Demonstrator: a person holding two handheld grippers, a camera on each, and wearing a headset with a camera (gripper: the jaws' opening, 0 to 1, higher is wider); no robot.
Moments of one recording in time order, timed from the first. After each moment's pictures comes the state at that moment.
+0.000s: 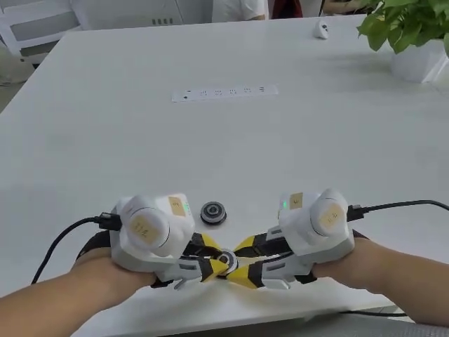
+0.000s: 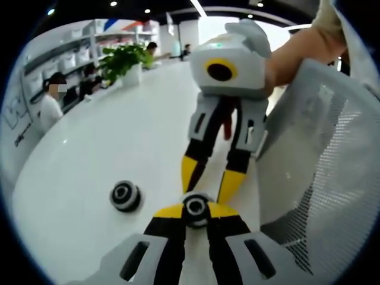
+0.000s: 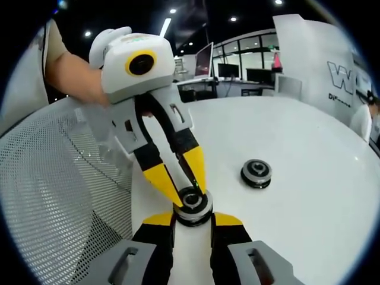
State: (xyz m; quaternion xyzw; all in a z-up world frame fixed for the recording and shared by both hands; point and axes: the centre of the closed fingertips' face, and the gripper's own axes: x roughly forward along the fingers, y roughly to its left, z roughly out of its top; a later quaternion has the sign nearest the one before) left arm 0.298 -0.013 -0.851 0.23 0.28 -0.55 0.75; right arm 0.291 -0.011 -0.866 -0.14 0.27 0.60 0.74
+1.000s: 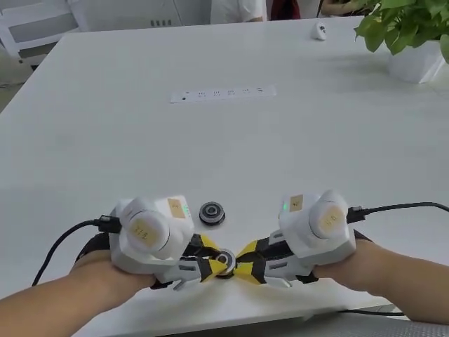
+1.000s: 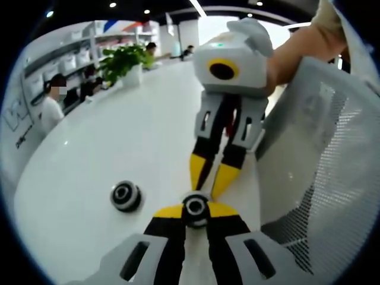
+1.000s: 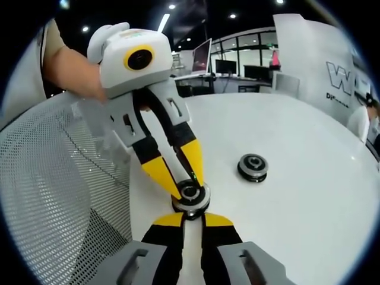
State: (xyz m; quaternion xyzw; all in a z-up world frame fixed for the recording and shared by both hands) left arm 0.298 -0.013 -0.851 0.24 0.27 -0.55 0.75; right arm 0.291 -0.018 -0.869 -0.16 0.28 0.58 0.74
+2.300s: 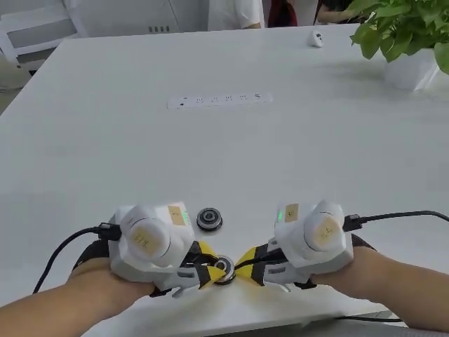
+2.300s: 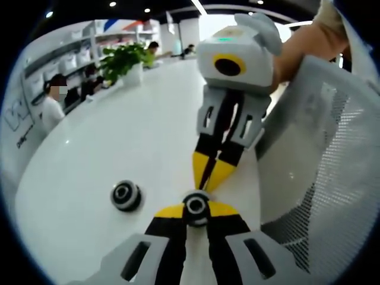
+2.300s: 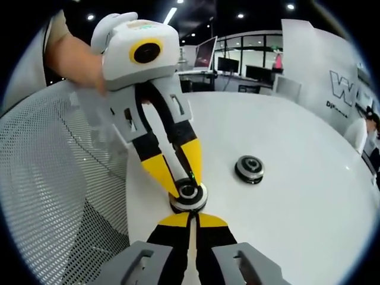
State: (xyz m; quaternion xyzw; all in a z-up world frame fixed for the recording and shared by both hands) left arm 0.298 -0.013 -0.852 0.24 0.28 -0.54 0.75; right arm 0.294 -0.021 -0.869 -0.20 0.27 0.57 0.74
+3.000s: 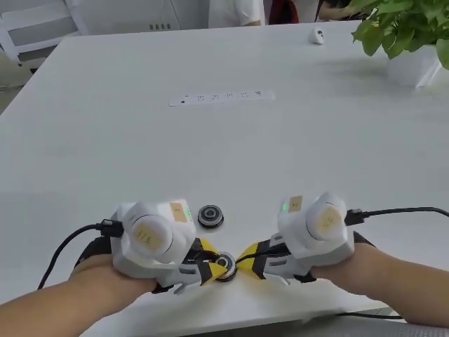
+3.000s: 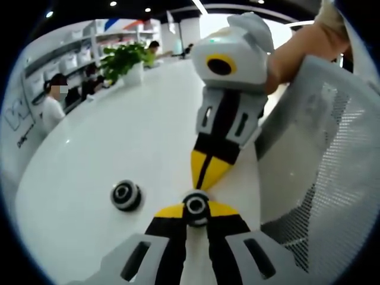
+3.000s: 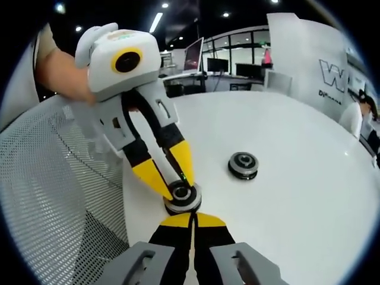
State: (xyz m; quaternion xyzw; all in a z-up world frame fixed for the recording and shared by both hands) left arm 0.297 -0.014 -0.852 0.25 0.28 -0.54 0.75; right arm 0.298 -0.024 -0.867 -0.16 0.29 0.56 0.76
